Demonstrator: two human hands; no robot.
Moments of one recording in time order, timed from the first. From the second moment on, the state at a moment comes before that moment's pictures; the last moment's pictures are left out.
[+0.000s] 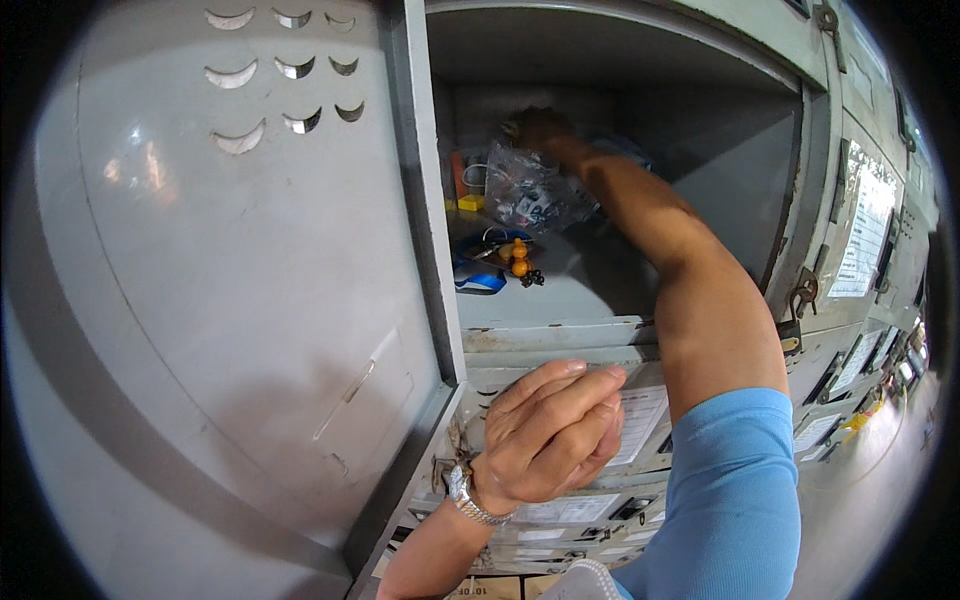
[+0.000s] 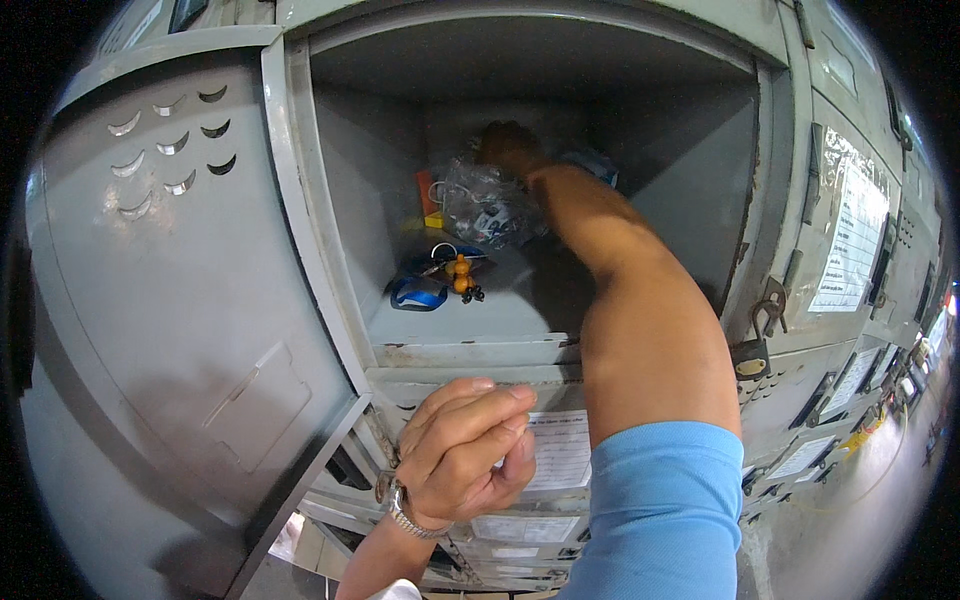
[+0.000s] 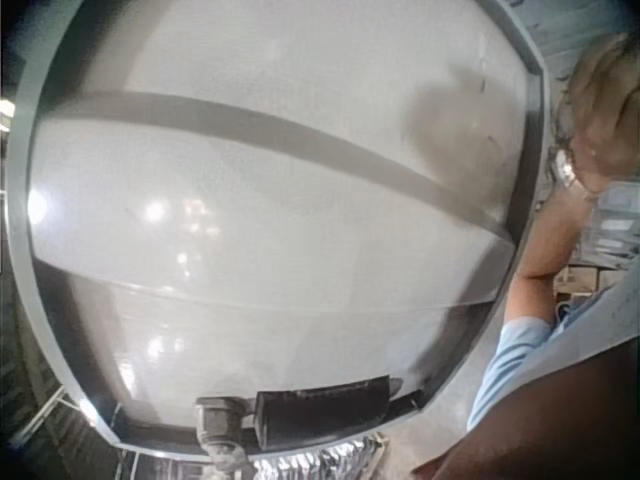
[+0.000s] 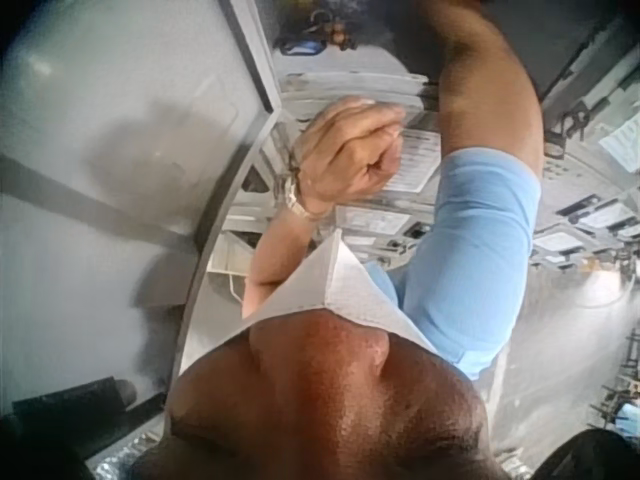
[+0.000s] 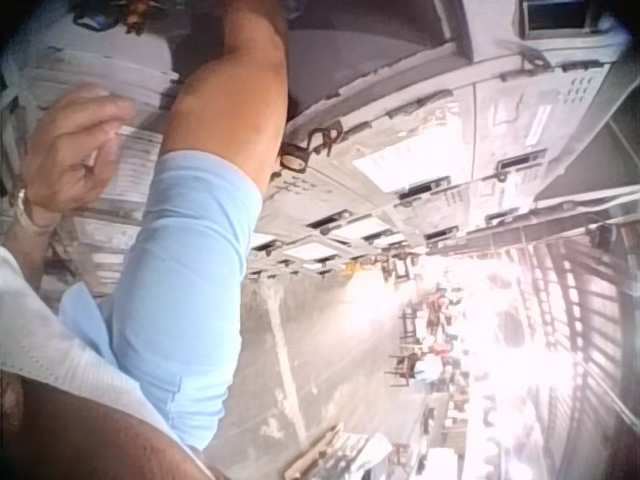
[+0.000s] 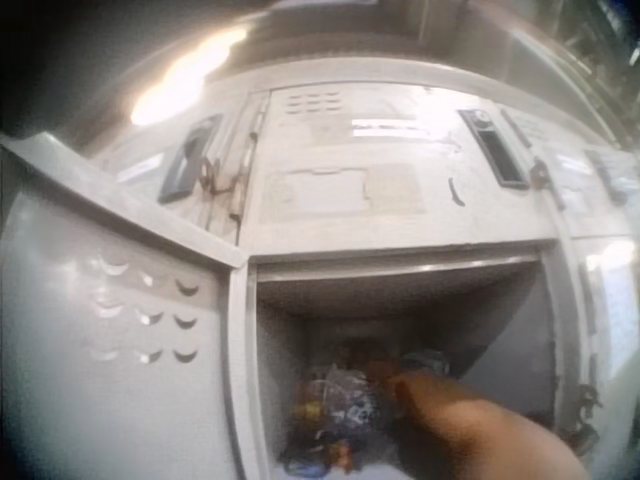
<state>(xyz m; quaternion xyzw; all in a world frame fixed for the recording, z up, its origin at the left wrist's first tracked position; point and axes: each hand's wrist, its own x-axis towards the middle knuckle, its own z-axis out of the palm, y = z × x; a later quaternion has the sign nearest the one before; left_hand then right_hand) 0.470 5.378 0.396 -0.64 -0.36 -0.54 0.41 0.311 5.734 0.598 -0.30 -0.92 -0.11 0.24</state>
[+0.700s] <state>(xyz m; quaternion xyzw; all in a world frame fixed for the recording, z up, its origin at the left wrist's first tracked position) 0.468 5.379 0.398 -0.62 -0.36 -0.53 0.45 0.343 5.685 0.625 -0.16 -0.93 -0.12 0.31</state>
